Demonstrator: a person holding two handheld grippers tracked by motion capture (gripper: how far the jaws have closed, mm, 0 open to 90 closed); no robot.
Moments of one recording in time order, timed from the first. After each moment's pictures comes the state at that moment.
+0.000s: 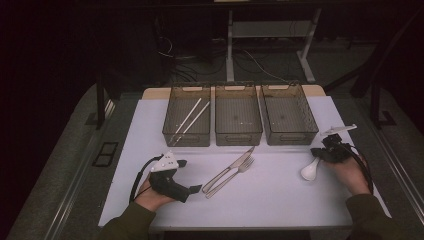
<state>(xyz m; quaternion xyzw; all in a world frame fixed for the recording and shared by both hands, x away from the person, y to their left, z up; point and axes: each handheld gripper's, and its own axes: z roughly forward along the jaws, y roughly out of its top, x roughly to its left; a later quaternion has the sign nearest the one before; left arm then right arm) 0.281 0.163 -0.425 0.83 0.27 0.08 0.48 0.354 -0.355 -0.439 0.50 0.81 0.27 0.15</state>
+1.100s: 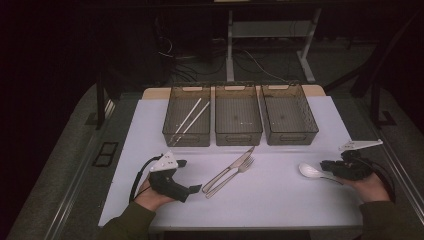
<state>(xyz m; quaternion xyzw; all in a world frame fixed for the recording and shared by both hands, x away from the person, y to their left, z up) 0.281 0.164 -0.425 0.83 0.26 0.08 0.48 0.298 -0.376 -0.425 0.47 0.81 0.33 0.12</state>
